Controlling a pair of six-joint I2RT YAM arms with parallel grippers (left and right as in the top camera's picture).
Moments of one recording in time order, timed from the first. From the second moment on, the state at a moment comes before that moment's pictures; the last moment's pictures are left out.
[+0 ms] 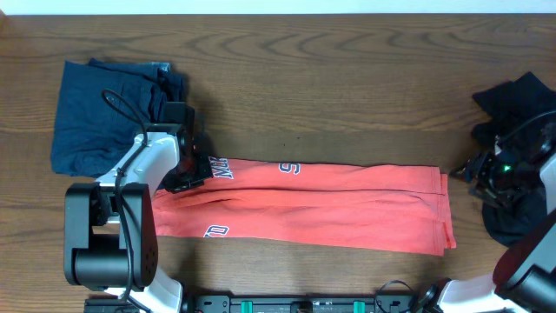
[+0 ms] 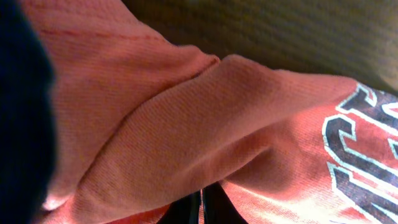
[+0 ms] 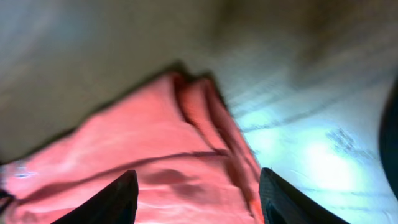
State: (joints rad) left arm -0.04 1.77 0.99 -0.78 0.02 -0.36; right arm -0.59 1.69 1.08 -1.01 -0.39 0.00
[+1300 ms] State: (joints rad) left arm -0.03 1.77 0.99 -0.78 0.00 -0.36; right arm -0.49 1.83 0.97 -0.98 -0.33 0.00
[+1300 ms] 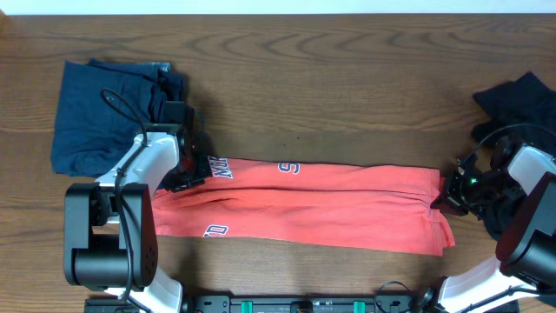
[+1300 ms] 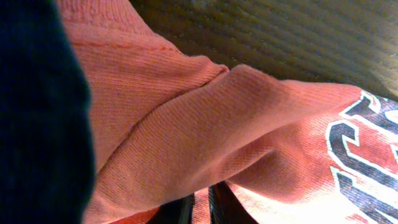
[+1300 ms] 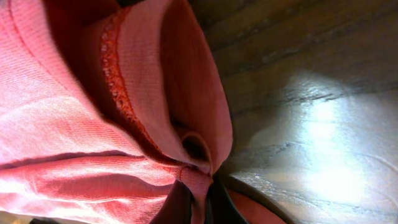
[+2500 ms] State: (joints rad) left arm -0.02 1.48 1.18 -0.98 0.36 -0.25; right arm -0.26 1.48 1.17 -1.11 -0.10 0.18
